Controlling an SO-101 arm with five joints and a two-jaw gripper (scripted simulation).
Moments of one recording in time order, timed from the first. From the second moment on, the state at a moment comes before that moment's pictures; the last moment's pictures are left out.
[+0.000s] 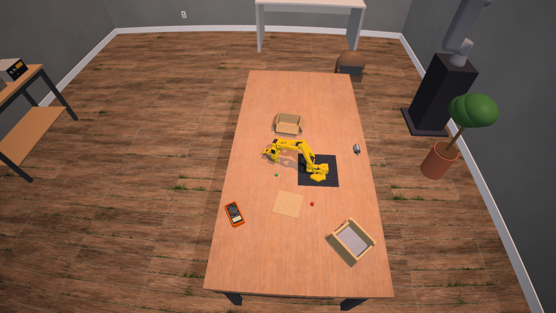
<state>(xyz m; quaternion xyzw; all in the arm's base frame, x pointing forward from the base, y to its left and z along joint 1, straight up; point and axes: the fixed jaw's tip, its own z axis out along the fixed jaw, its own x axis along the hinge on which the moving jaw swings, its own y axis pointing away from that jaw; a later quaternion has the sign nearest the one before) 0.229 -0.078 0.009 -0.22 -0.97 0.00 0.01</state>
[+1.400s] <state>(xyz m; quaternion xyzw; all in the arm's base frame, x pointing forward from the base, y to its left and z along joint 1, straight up) 0.228 -0.078 0.048 -0.22 -0.97 0.00 0.02</state>
